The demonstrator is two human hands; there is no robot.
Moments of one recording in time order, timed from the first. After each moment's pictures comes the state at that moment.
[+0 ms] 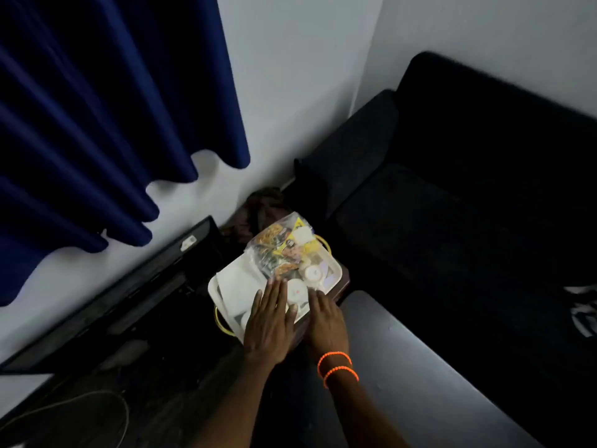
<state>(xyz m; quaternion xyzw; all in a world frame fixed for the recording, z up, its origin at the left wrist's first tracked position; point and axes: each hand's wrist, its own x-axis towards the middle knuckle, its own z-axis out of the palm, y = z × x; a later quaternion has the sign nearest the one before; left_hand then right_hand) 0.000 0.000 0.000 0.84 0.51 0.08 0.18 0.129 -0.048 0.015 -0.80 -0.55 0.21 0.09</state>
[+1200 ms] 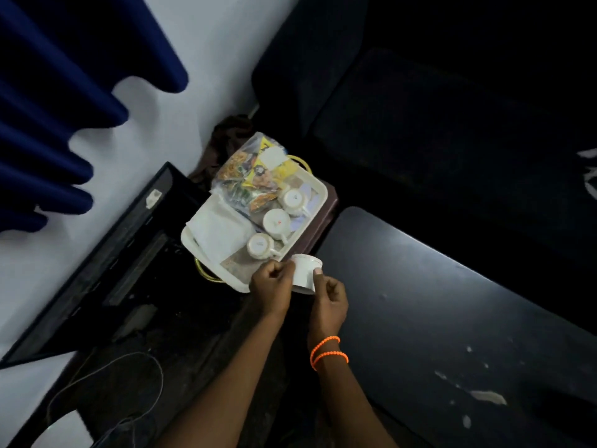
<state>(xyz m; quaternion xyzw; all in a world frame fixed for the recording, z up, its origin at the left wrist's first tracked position) 0.025 -0.050 -0.056 0.48 0.67 0.24 0.51 0.077 -0.127 -0.065 -0.71 0.13 0.34 0.60</state>
